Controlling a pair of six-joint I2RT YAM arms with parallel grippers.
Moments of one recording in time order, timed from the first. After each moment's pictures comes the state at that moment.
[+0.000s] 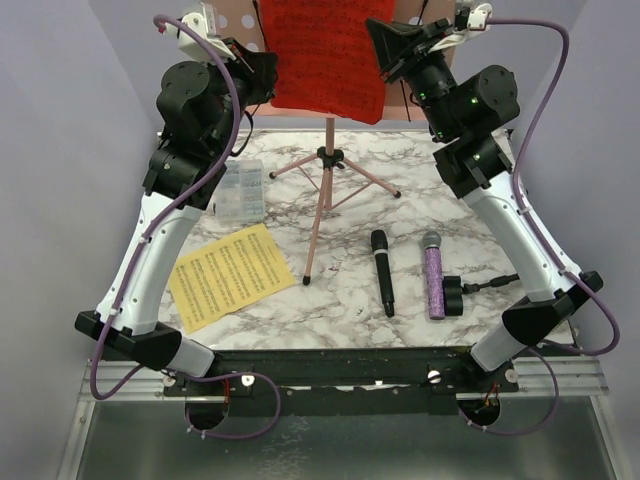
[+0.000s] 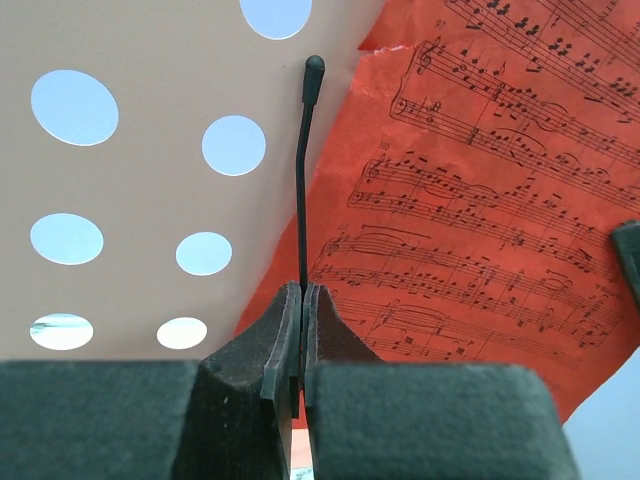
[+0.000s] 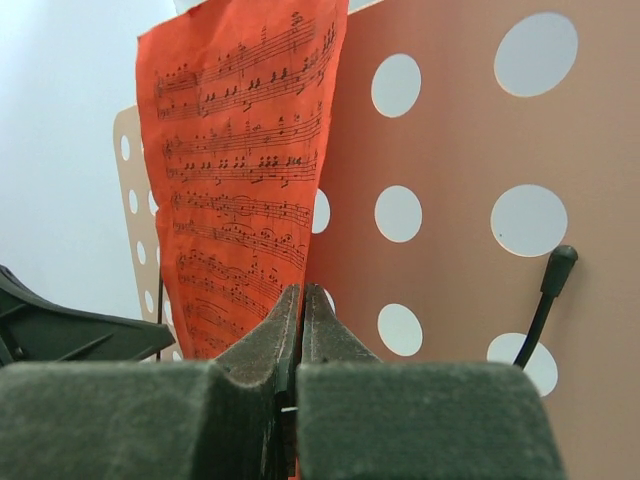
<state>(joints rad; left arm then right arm) -0.45 1.46 1.96 -0.29 -0.14 -0.44 0.58 1.59 1.95 0.24 -0.05 0.16</state>
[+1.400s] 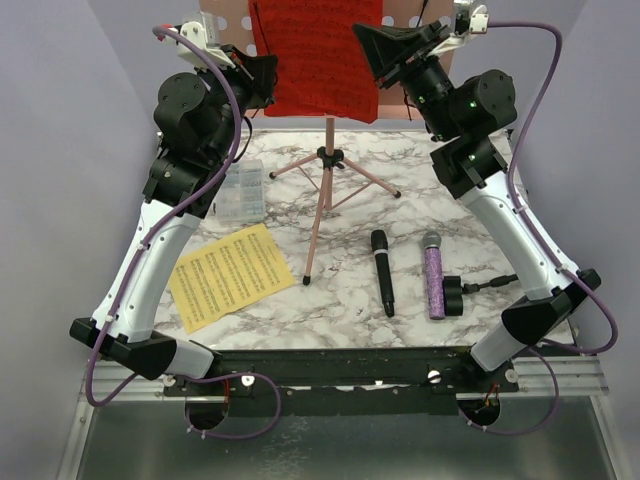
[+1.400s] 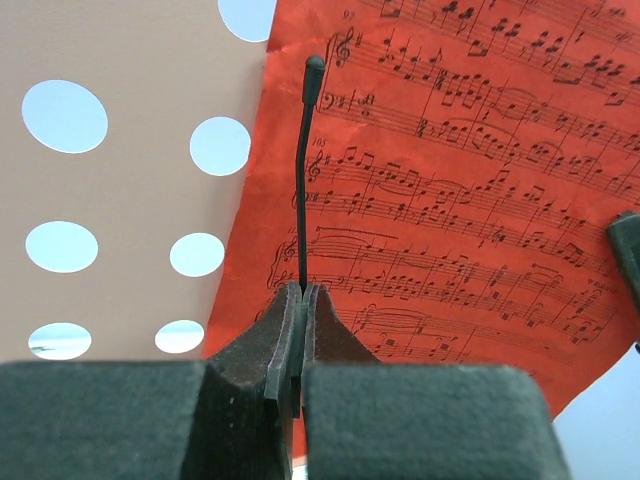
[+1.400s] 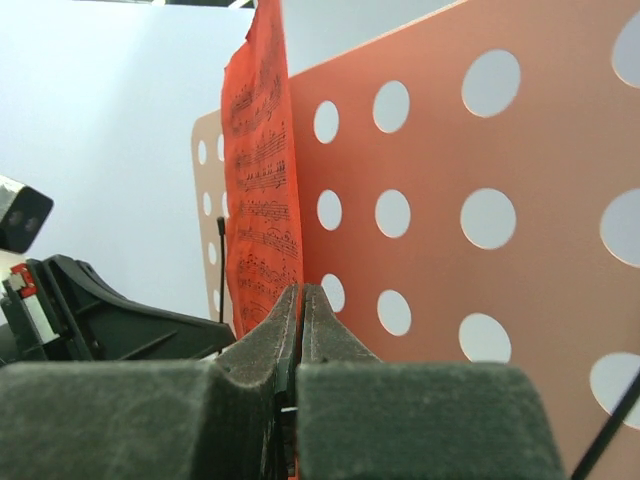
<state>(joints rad) -0.45 1.40 1.84 -0.17 -0.12 -0.39 0.58 1.60 1.91 0.32 -0.16 0.25</state>
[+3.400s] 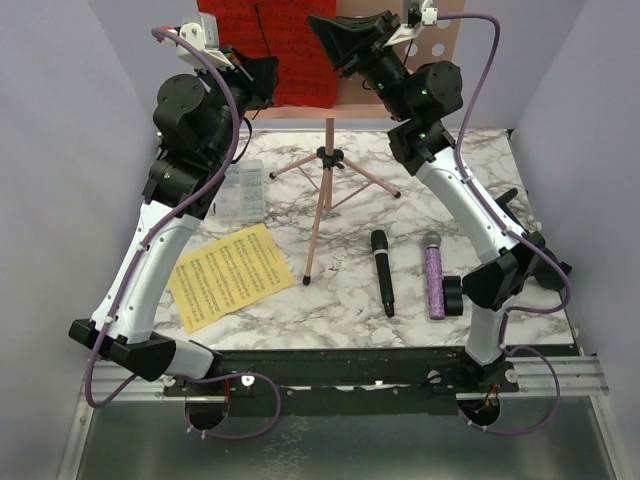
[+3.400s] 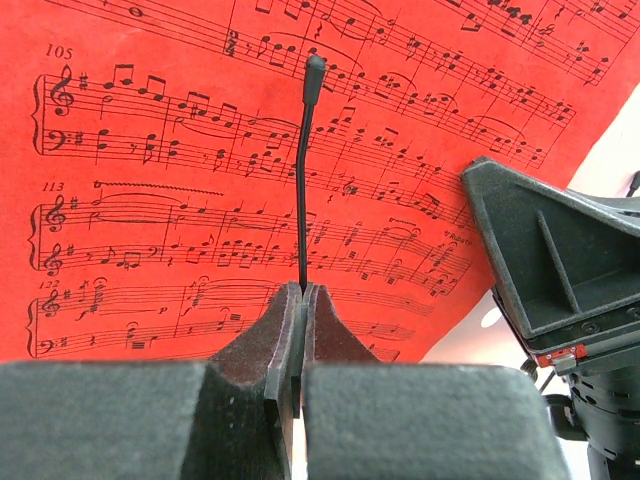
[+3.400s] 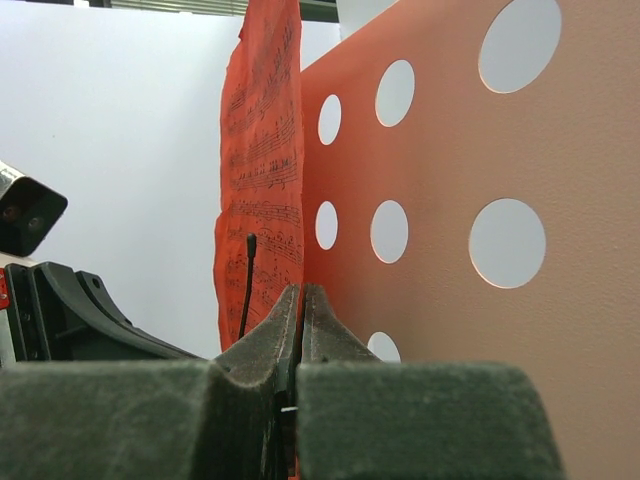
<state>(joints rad) -0.45 1.39 1.83 -0.17 -0.10 -0.41 0.60 1.91 2.17 0.51 -0.31 0.35</state>
